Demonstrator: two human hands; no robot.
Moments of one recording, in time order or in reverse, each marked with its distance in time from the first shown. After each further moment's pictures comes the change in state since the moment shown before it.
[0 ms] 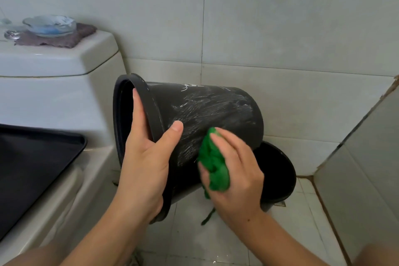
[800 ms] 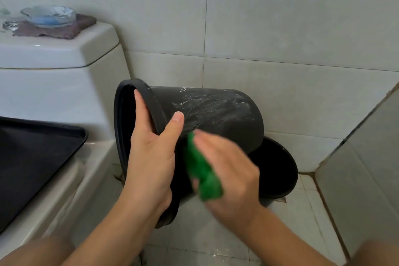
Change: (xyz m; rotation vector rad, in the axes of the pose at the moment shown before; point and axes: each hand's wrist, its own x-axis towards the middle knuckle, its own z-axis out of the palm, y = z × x) left_hand 0.004 -0.015 0.002 -0.011 0.072 -0.059; right_hand 0.000 -0.011 -0.002 0.152 -0.090 -0.145
